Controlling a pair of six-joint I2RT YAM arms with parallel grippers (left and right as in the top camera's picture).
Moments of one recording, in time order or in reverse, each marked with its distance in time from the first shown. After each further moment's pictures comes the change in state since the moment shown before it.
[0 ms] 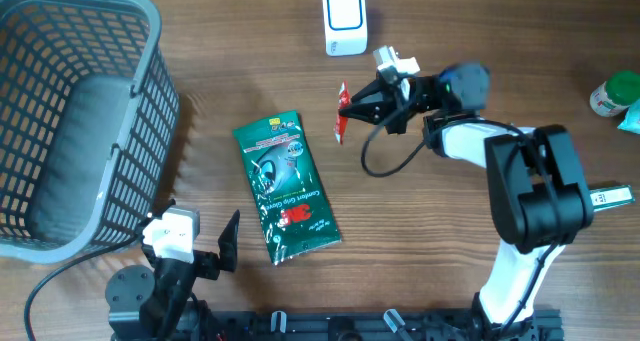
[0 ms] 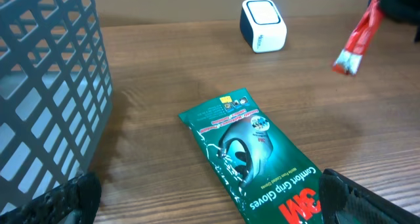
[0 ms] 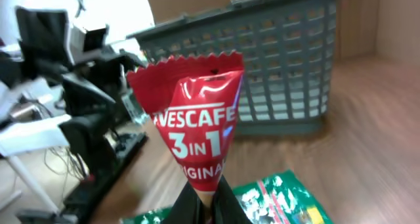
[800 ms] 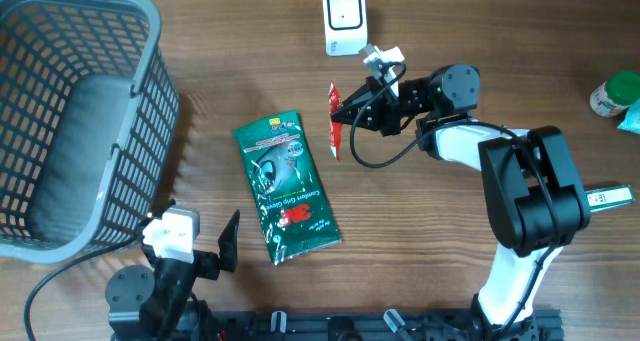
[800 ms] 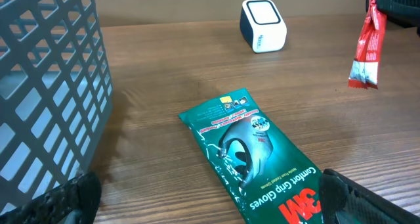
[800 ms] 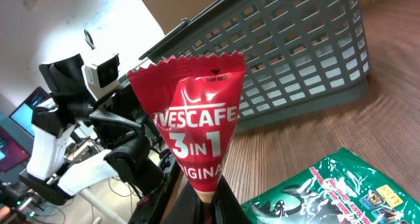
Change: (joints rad) left arm 0.000 0.000 0.000 0.001 0.000 0.000; right arm 0.037 -0.010 -0.002 -0.085 0.000 0.262
